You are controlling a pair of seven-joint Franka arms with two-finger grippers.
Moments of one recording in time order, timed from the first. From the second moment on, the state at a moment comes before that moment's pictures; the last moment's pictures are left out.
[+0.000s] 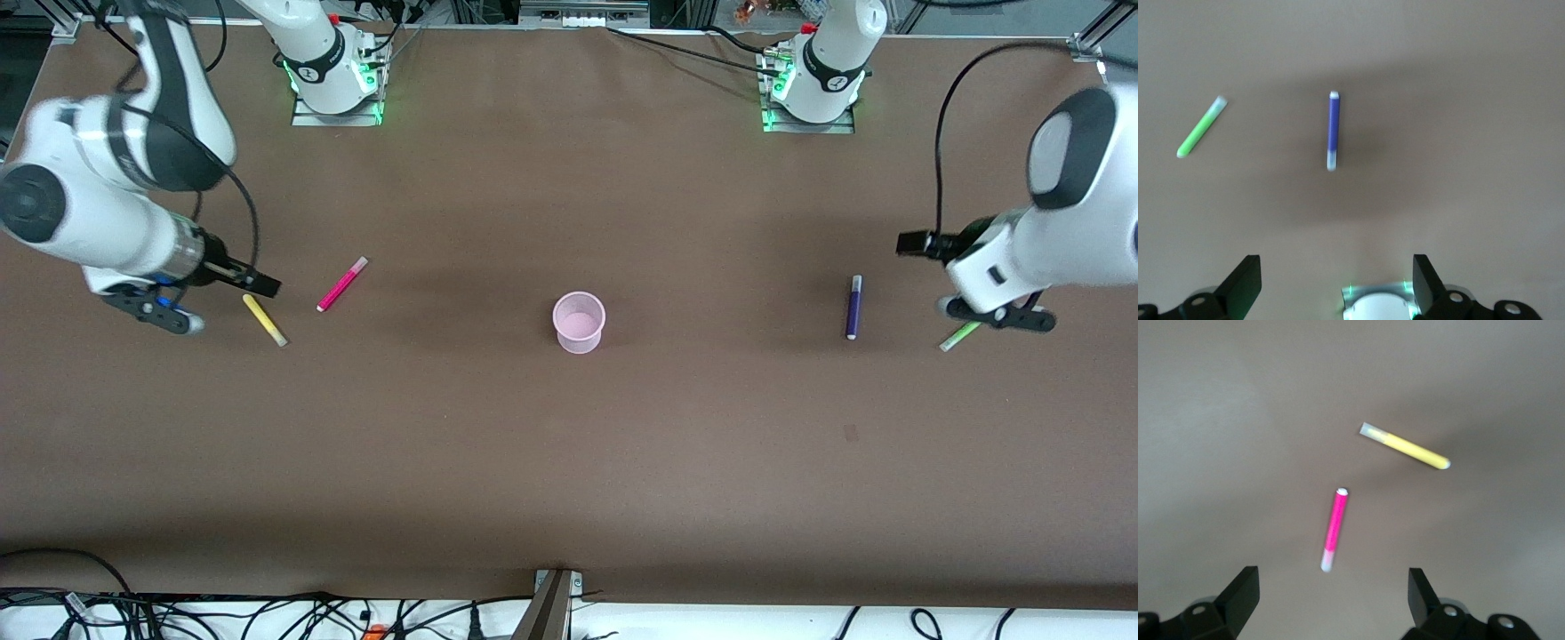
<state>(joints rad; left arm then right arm) 0.02 0.28 -0.05 -1.64 0.04 1.53 0.11 0.04 0.19 0.05 -1.97 0.00 1.97 0.53</state>
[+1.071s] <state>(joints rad) 0.08 0.47 -0.04 -1.89 0.05 2.14 0.34 0.08 0.35 0.05 -2.20 0.00 2.42 0.66</state>
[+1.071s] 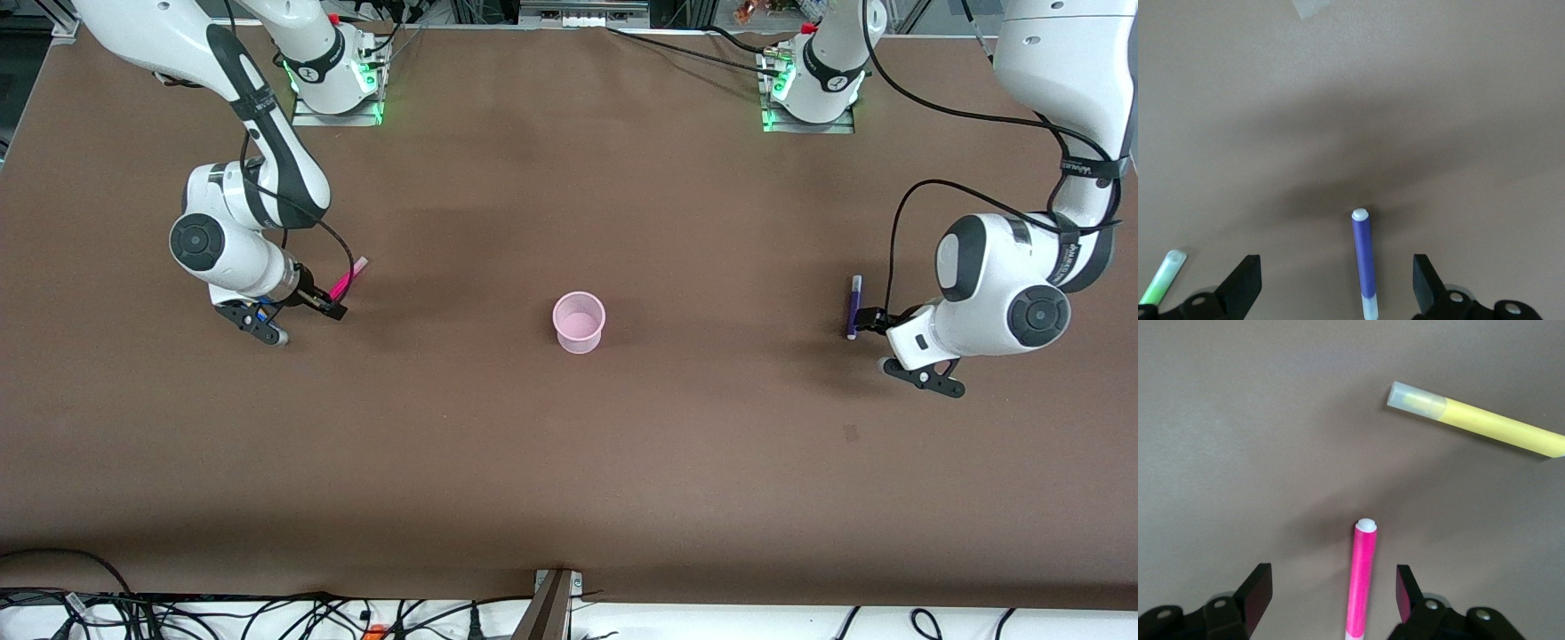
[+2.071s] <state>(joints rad) 0.08 0.47 -0.04 -2.15 0.05 2.51 0.34 0.07 0.42 0.04 -2.19 0.00 2.45 0.65</state>
